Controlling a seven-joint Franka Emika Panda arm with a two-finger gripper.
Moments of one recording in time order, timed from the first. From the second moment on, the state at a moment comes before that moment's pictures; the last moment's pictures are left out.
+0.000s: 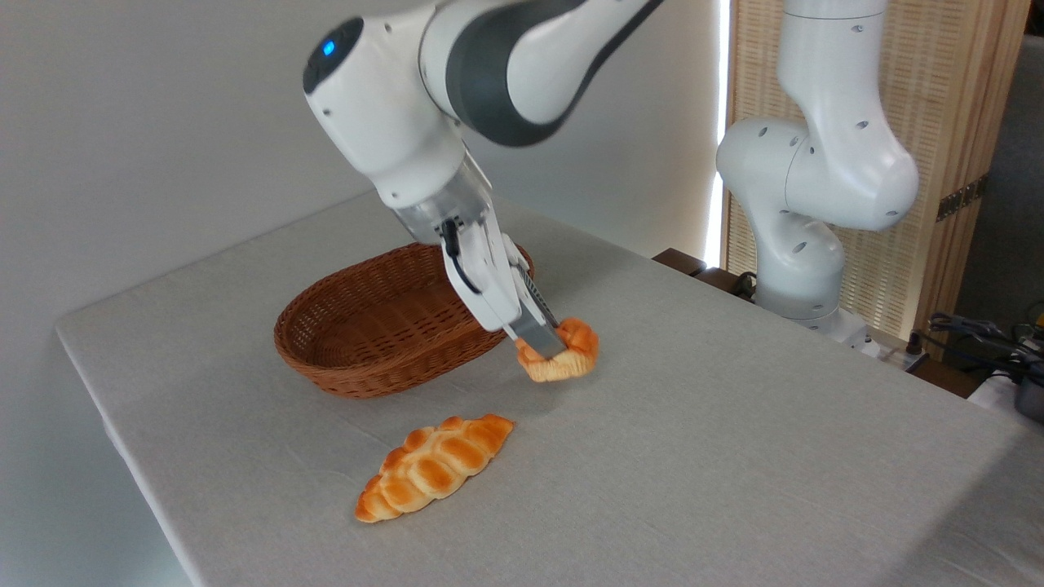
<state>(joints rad) 0.04 -0.05 -0.16 -2.02 0.03 1.55 1.21</state>
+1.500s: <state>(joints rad) 0.04 -0.07 -0.14 -1.82 -0.01 1.59 1.01</state>
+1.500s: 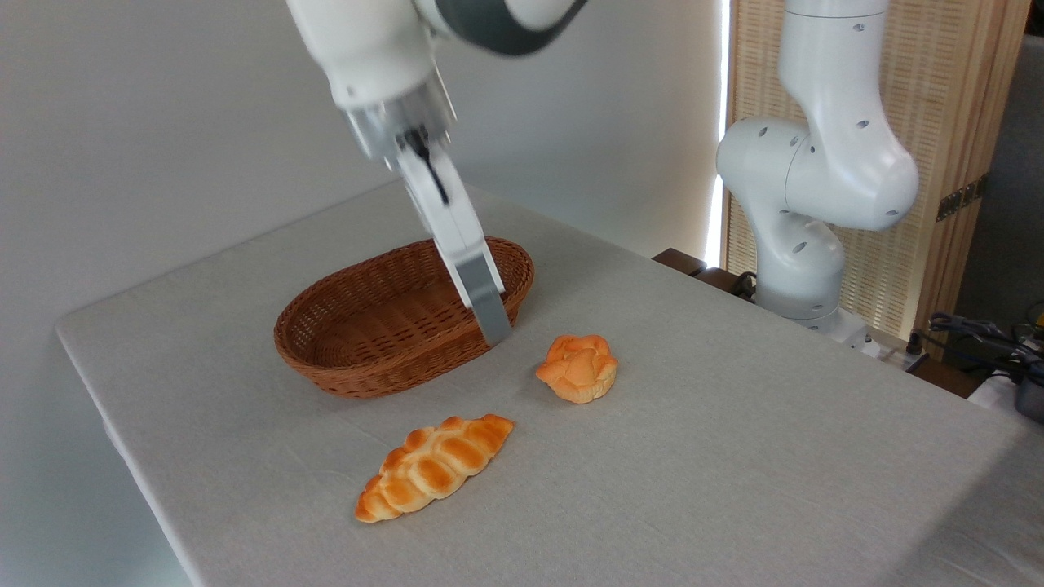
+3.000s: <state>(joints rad) 0.03 -0.05 -0.07 -1.61 -0.03 1.62 0.70</state>
